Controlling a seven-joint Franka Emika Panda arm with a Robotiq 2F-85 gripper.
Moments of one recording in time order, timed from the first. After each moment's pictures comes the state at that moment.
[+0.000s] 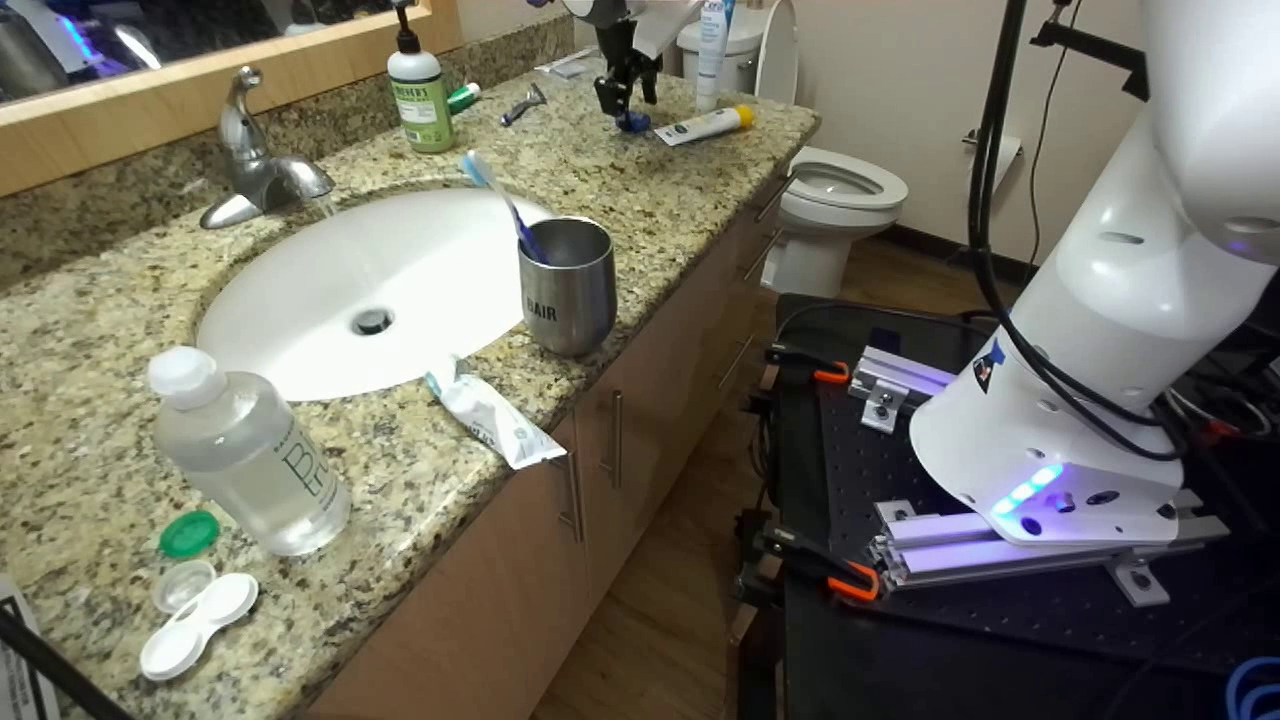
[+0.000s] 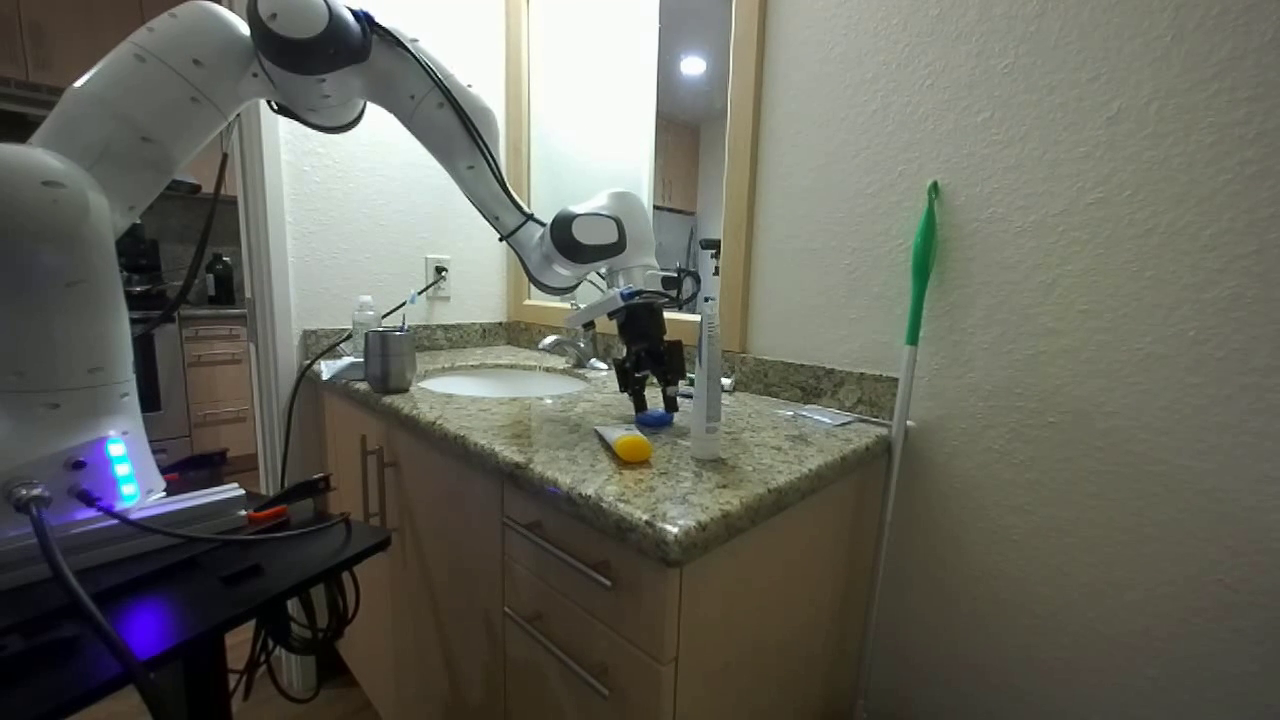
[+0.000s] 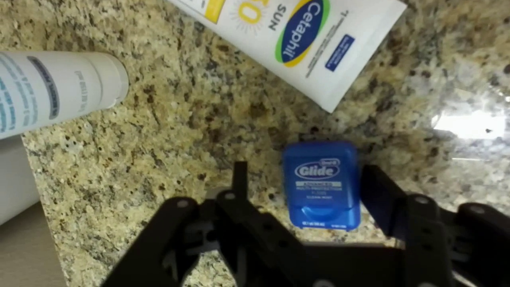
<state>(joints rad) -0.48 0.66 -0.37 -1.72 -0.17 2.45 -0.22</state>
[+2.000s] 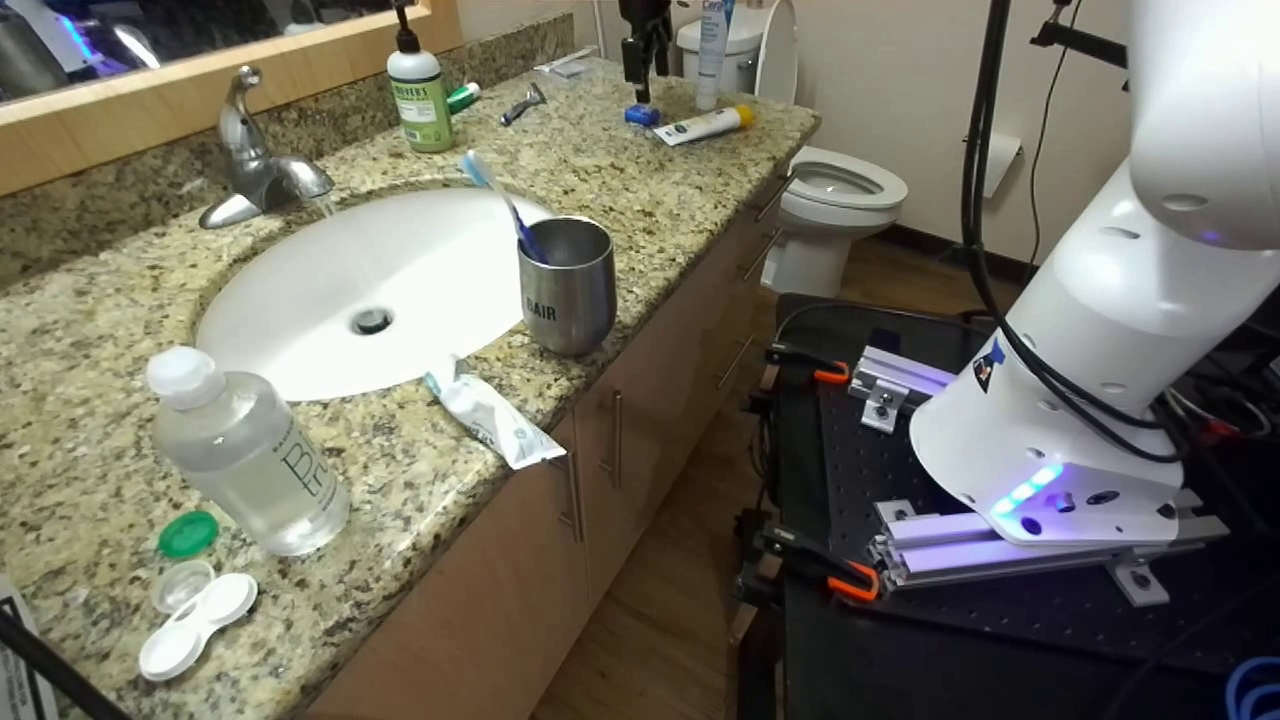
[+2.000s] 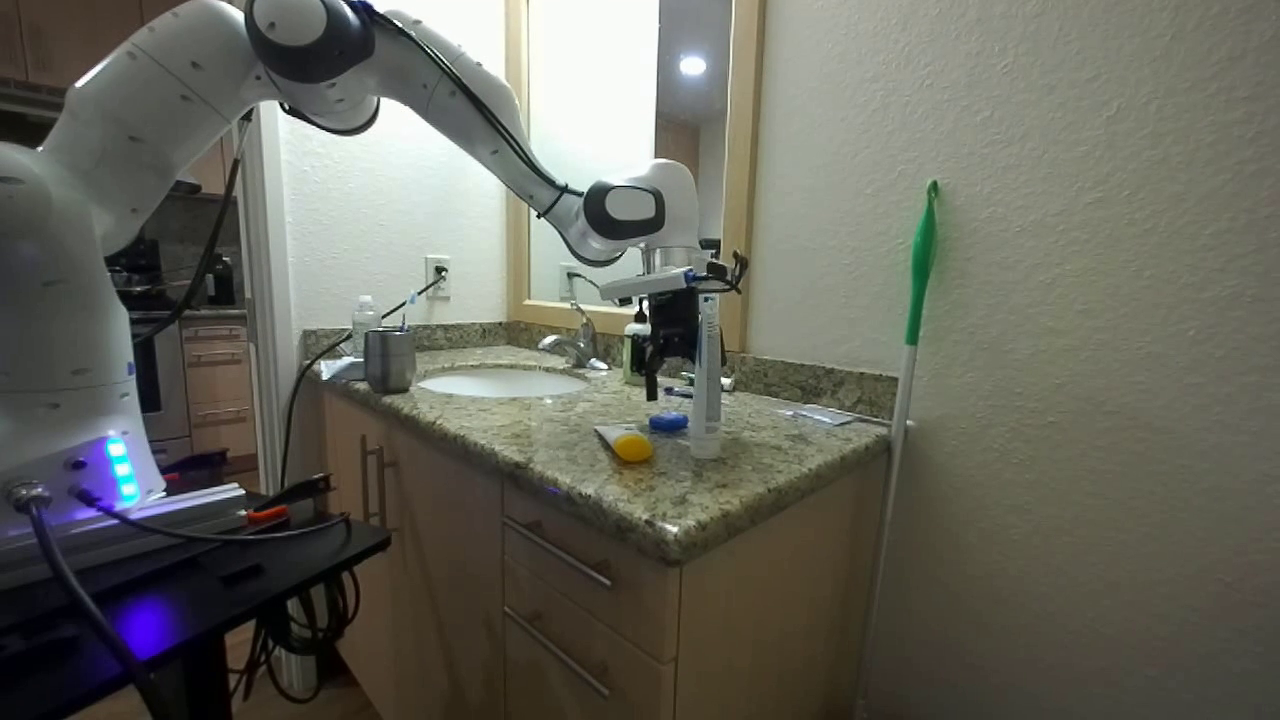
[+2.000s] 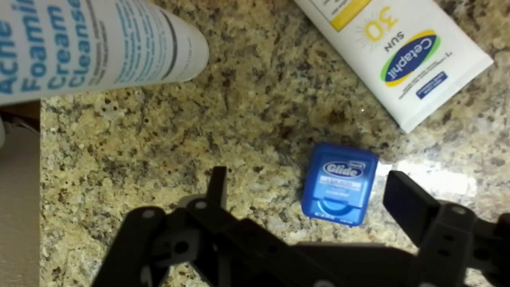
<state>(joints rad) -0.70 0.71 -0.24 -1.49 -0.08 2.23 -0.65</state>
